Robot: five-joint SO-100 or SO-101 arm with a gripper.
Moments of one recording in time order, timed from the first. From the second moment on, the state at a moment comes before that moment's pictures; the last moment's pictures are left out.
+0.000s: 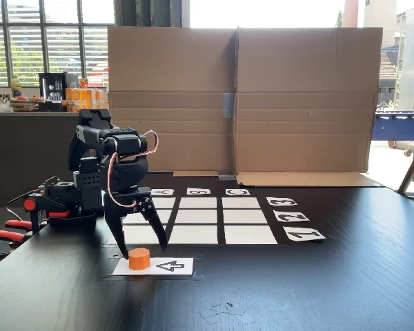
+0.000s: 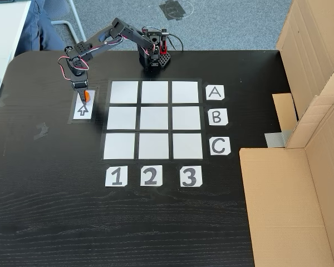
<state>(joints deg) 54.4 47.4 51.7 88.2 17.7</state>
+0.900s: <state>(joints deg) 54.3 45.7 51.7 88.2 17.7</state>
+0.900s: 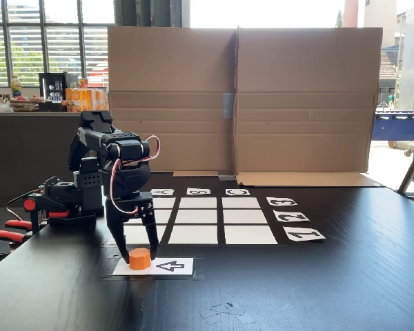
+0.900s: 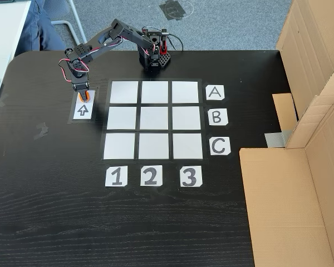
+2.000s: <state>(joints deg) 64.2 82.4 64.8 88.7 18.1</state>
